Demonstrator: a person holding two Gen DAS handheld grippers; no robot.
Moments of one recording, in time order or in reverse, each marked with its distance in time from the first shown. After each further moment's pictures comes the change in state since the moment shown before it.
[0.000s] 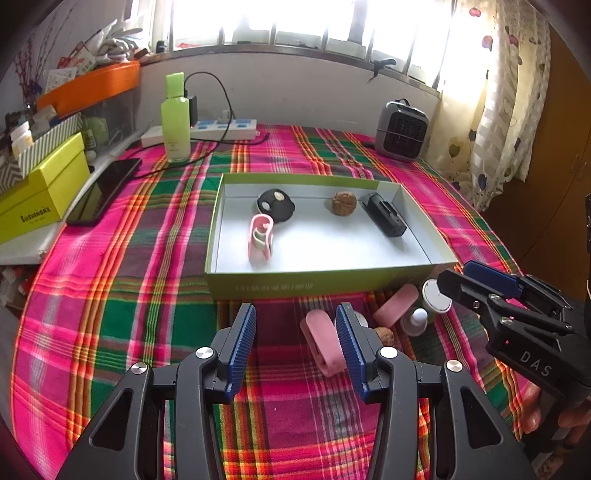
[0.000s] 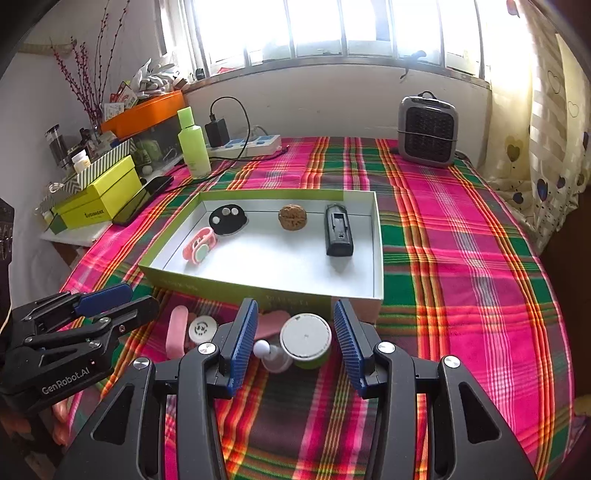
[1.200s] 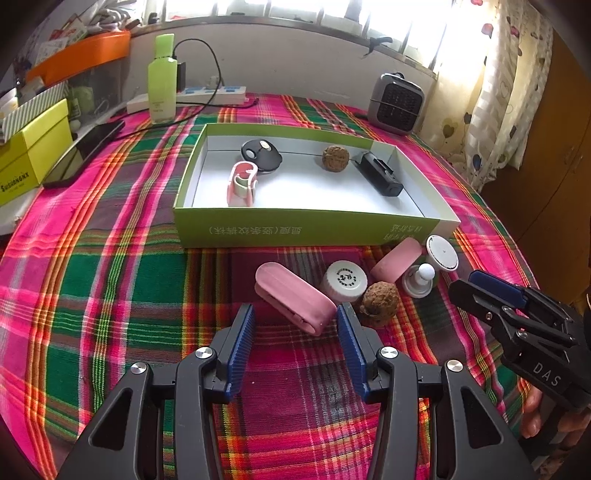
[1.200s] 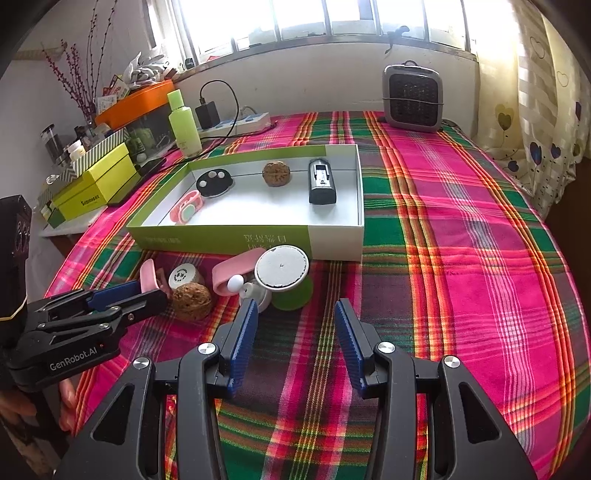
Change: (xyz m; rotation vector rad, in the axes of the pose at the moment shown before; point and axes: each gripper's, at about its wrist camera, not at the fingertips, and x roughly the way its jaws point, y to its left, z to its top) left arm 0.026 -0.002 -0.028 -0.008 0.066 -0.054; right arm 0.004 -0.018 -0.038 0.048 0.041 0.016
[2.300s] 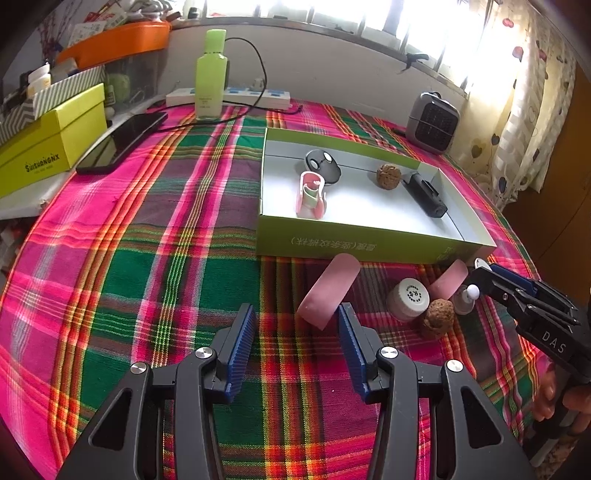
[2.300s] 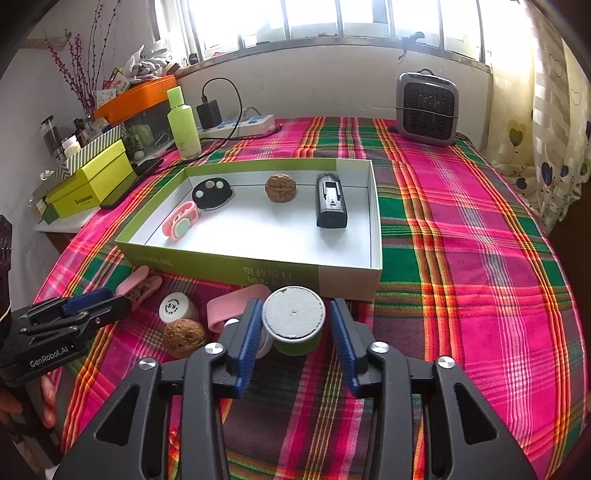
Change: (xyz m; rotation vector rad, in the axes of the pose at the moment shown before) left arm -0.004 0.040 0.003 -0.078 -0.023 0.061; right arm 0.018 0.005 0.021 -0.045 0.000 -0.009
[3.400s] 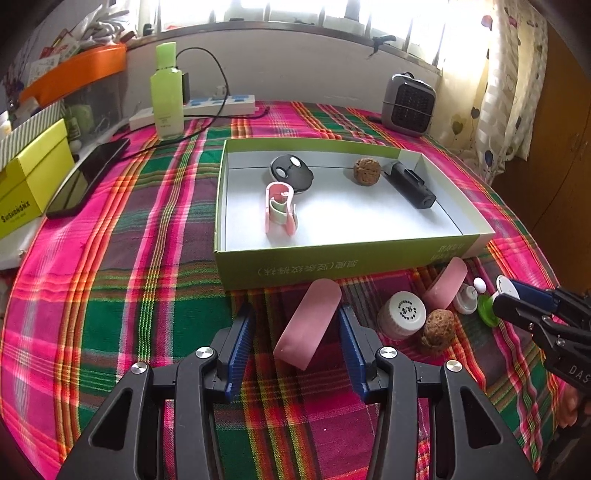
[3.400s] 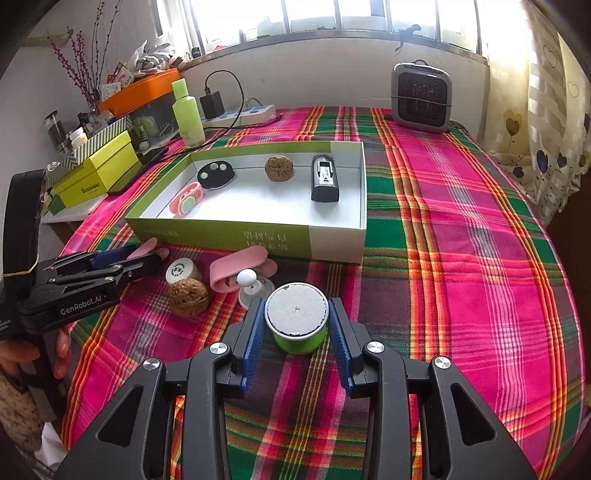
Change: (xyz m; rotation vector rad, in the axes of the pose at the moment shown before) left arm 0.017 -0.019 0.014 0.132 0.002 -0.012; right arm -0.014 -0.006 -0.019 0.005 0.039 0.015
